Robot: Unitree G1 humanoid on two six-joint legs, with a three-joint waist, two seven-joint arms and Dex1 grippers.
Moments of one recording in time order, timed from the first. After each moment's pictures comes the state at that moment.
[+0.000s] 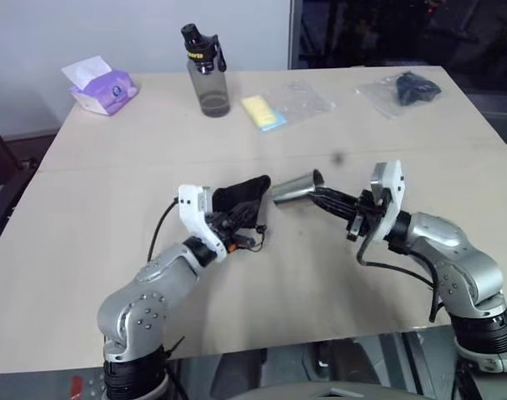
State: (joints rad) left arm -0.10 0.22 0.25 -0.57 -0.89 0.96 -0.22; right arm -0.30 -0.37 0.05 -0.46 0.63 0.59 0.67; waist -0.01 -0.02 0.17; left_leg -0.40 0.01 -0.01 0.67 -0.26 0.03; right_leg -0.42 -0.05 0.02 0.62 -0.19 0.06
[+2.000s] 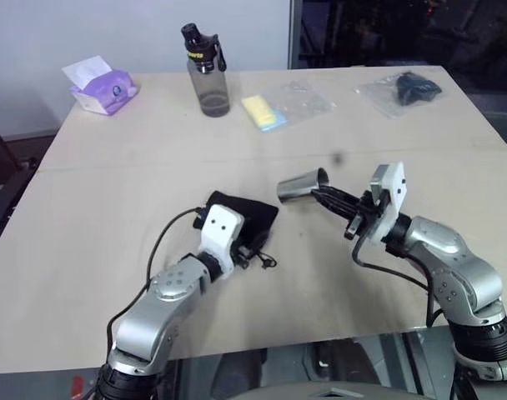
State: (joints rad) left arm 0.01 0.43 -0.11 -0.56 -0.33 0.67 -0.32; right arm -0.25 -0.40 0.05 -0.47 0.57 0.55 0.63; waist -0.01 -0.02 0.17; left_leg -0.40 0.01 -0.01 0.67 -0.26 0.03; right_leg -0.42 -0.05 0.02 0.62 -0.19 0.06
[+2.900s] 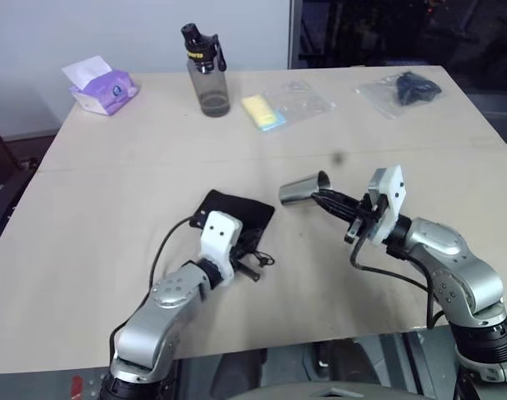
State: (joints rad) left arm 0.06 0.29 0.00 -0.56 -0.44 0.70 -0.34; right arm -0.24 -0.41 0.06 -0.47 0.53 0.54 0.65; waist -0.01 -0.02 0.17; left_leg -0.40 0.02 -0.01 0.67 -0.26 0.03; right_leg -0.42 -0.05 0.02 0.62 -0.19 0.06
